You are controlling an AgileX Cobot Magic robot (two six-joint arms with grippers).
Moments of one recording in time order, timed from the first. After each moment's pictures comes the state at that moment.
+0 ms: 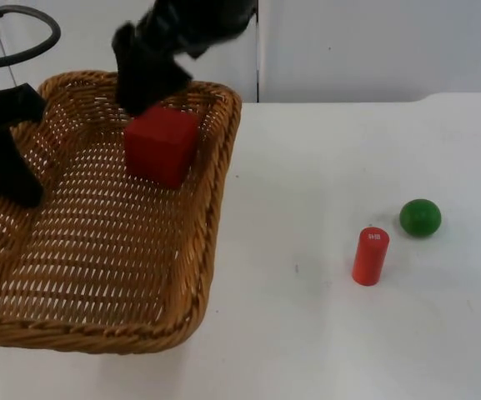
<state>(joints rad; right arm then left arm) 0.77 2.15 -2.03 0.21 0.93 -0.51 0.06 1.66 -0.96 -0.63 0.84 0.47</state>
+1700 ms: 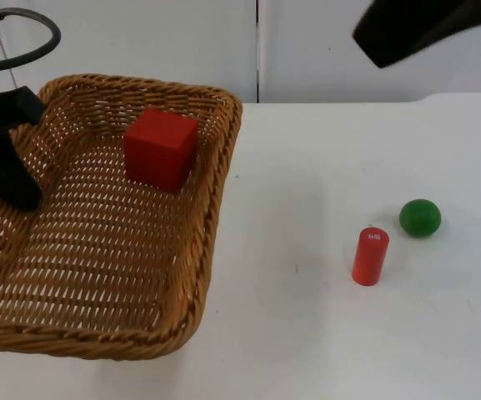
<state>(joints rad) 0.71 1.33 -1.27 0.21 0.93 -0.39 0.06 1.66 -0.96 -0.62 0.86 0.47</state>
